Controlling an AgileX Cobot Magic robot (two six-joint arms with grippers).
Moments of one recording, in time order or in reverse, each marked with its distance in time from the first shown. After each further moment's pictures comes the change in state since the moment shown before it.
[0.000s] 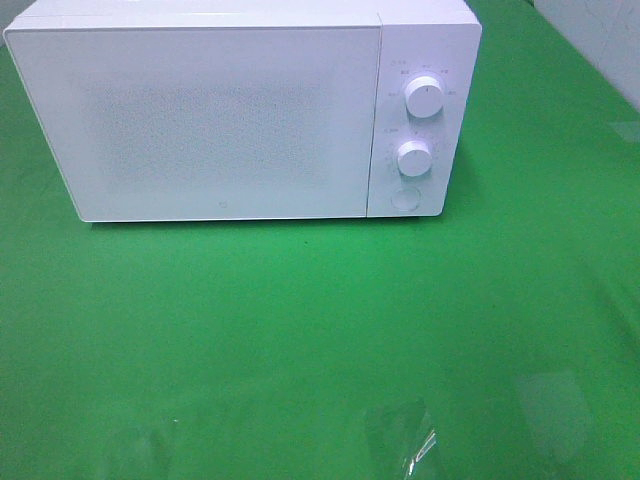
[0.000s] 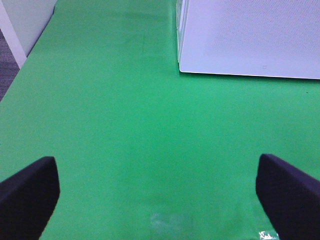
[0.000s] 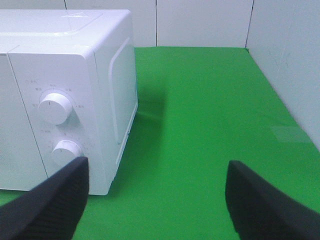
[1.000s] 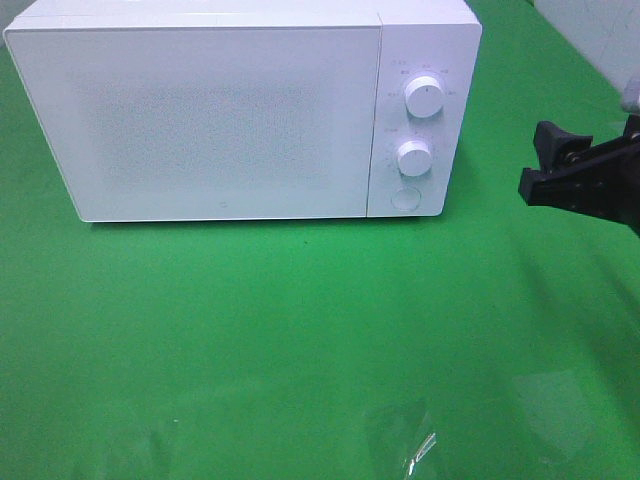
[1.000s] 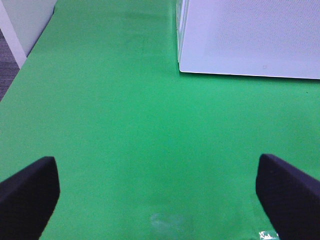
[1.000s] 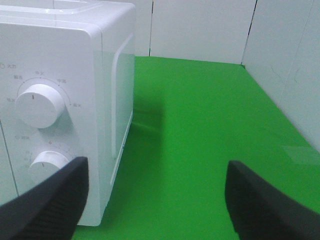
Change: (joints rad) left arm 0.000 0.000 0.000 0.000 0.000 0.000; right arm 0.394 0.642 0.001 0.622 -0.779 -0.447
